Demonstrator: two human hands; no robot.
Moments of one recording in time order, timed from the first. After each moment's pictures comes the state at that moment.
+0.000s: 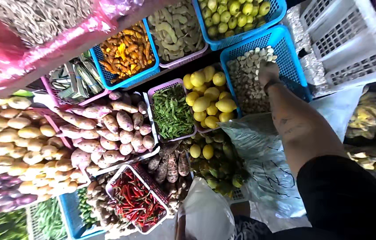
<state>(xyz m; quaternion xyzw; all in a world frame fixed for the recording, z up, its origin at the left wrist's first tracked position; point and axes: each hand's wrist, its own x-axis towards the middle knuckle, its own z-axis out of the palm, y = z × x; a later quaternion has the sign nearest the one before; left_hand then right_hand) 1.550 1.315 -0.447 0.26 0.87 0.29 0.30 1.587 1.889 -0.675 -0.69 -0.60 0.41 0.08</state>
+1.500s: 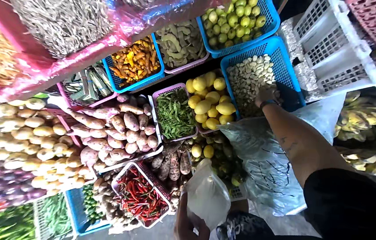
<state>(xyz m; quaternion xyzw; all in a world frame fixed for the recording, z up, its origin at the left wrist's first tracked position) 1.535 1.365 -0.420 0.20 0.84 0.37 0.34 1.609 1.836 -0.679 -0.65 -0.68 0.26 -0.21</state>
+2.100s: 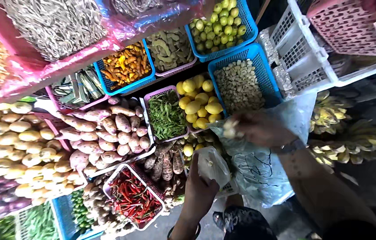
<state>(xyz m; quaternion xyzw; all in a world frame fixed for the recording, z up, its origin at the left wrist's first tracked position) 1.523 1.456 -0.436 0.21 0.76 0.35 0.50 1.661 1.691 -0.471 -0.32 -0.53 0.79 0.06</state>
